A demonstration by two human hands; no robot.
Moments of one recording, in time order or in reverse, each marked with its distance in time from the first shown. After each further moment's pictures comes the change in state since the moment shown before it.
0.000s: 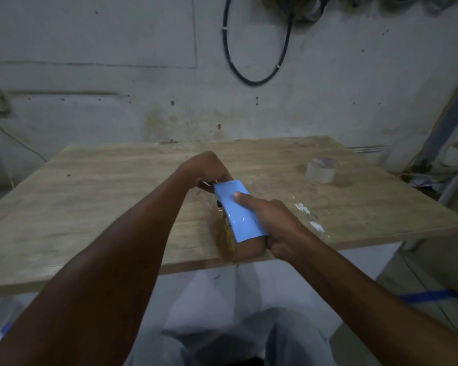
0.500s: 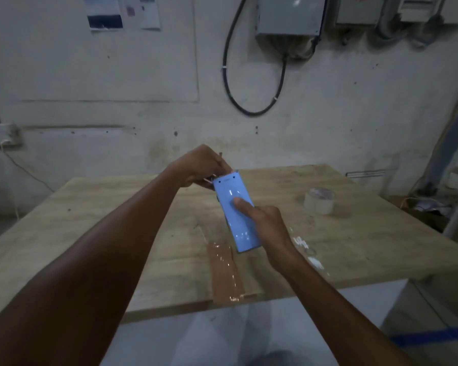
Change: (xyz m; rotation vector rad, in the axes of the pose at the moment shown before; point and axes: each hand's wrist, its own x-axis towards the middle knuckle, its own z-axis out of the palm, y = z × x) left_hand 0.001 0.046 -0.053 -0.202 0.151 0.199; right_hand 0.042 -0.029 -0.006 -0.055 0.076 -0.360
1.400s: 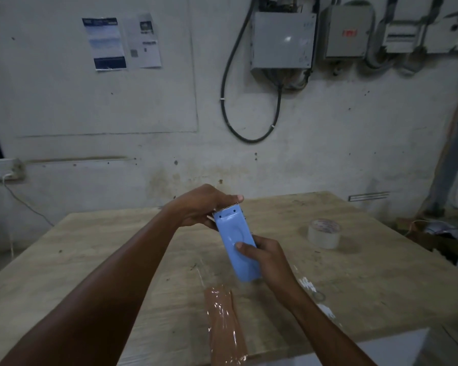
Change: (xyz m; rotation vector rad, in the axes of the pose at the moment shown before) left_hand 0.023 0.001 0.005 -0.180 -0.140 -0.064; right_hand 0.039 0.020 -0.011 0.000 -0.141 -0.124
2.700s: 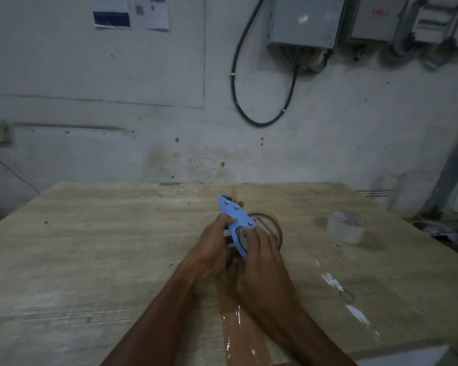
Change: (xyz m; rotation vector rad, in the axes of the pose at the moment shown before) left_hand 0.024 -0.137 0.059 -0.881 0.095 0.008; right_hand 0.002 0.061 0.046 -1.082 0.170 -0.535
